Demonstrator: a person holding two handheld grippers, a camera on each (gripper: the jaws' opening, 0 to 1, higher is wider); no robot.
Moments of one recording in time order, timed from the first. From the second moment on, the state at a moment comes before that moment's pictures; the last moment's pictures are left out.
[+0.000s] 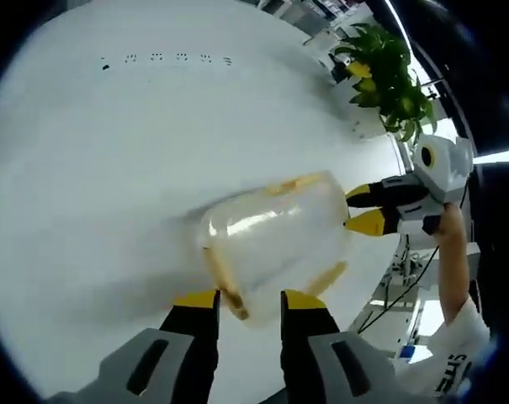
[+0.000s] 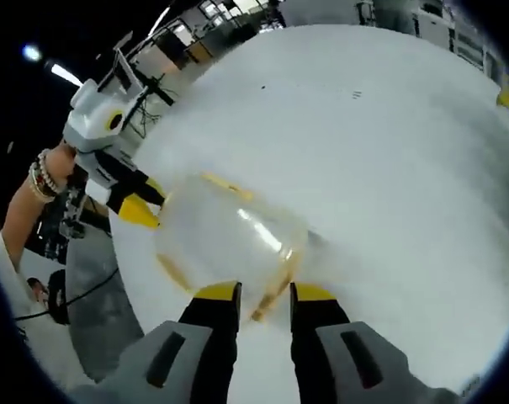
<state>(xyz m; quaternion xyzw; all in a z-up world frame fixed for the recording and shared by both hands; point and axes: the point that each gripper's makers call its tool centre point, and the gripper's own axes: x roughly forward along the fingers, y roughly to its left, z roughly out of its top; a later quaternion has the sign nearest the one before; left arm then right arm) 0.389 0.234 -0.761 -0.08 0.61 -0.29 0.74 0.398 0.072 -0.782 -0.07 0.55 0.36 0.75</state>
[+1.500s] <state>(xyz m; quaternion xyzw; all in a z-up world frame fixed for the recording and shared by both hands) 0.377 0.143 -0.765 -0.07 0.37 -0.44 0.82 0.449 0.157 -0.763 -0.09 0.42 0.42 0.80</state>
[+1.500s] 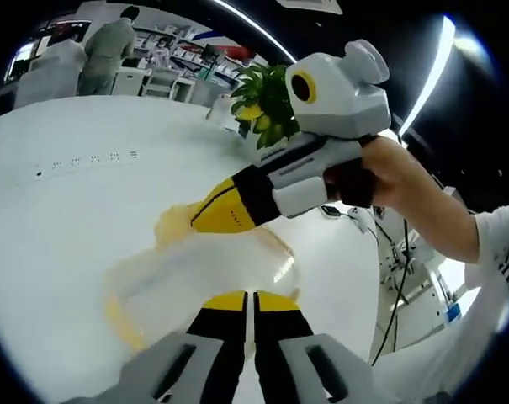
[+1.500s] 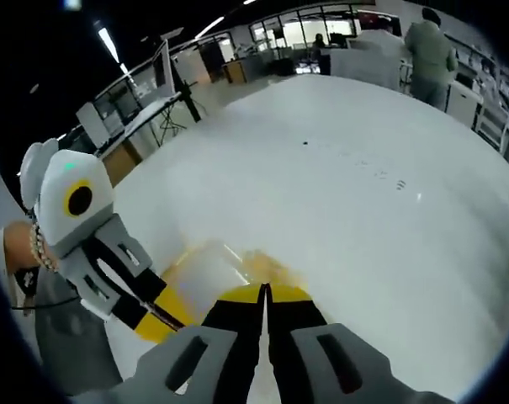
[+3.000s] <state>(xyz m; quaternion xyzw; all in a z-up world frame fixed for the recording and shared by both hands) 0.327 0.139 -0.753 -0.06 0.33 -0.46 0.82 0.449 0.143 -0.763 -0.09 0.42 0.42 0.80</state>
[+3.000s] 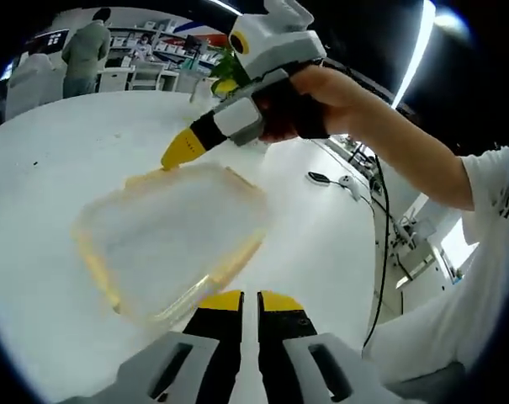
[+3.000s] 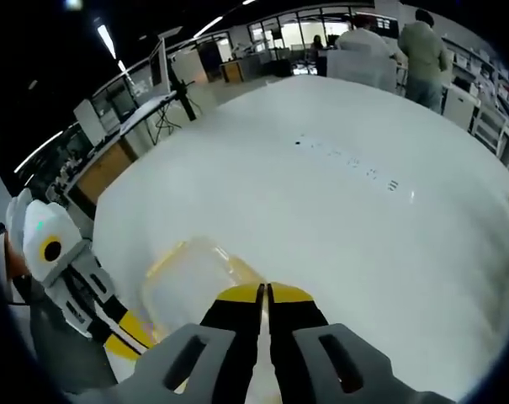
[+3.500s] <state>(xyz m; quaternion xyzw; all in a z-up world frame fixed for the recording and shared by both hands) 0.360 0.152 -0.758 0.22 0.25 -0.47 0.81 0.438 0.145 -0.765 -0.35 0.40 0.54 0.65</state>
